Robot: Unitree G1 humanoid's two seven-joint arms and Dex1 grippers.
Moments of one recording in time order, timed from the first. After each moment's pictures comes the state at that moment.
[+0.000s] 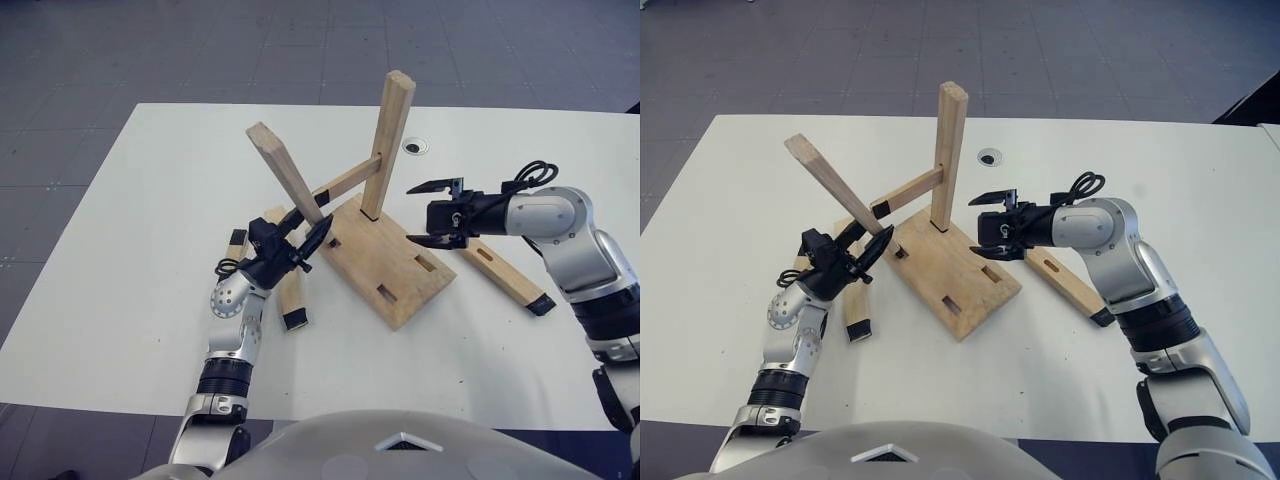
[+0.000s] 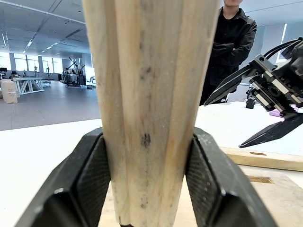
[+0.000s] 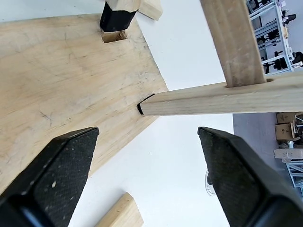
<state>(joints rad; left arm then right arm) -0.05 0.13 -0.01 0.26 -0.38 -0.33 -0.80 -0.46 -0.70 0.35 -0.08 -0.19 0.01 1.00</state>
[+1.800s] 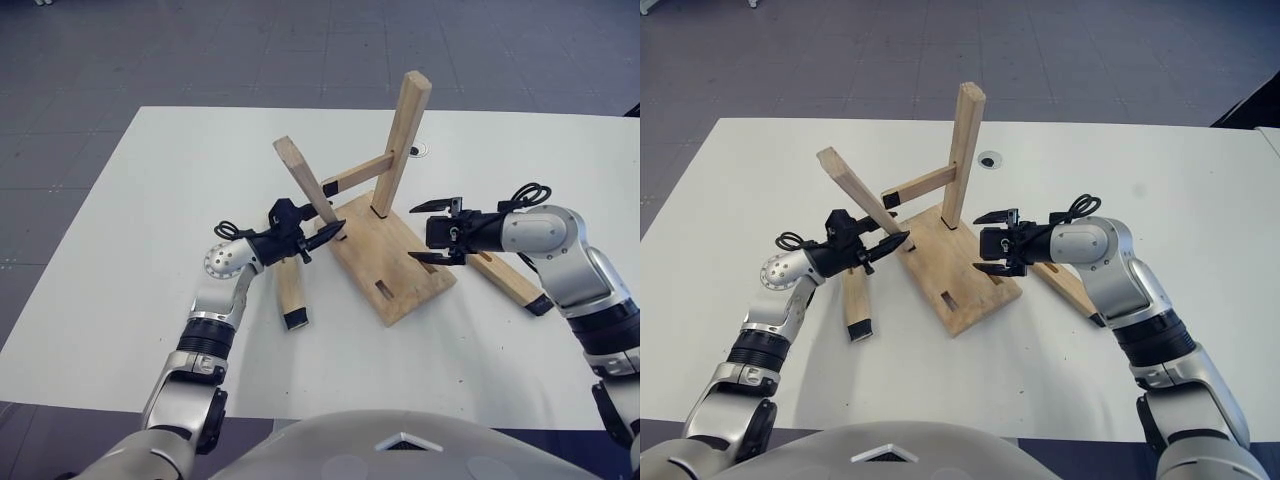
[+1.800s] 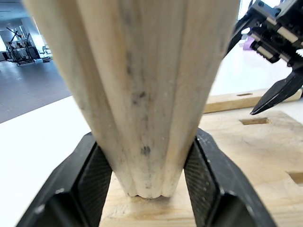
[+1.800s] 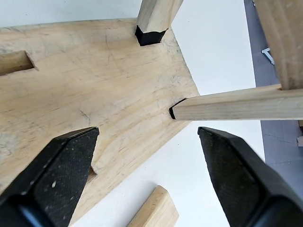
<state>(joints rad) -0.27 0.33 -0.15 0.38 -0.25 -0.15 -0.89 -0.37 -0.70 0.36 -0.10 -0.19 0.07 1.01</state>
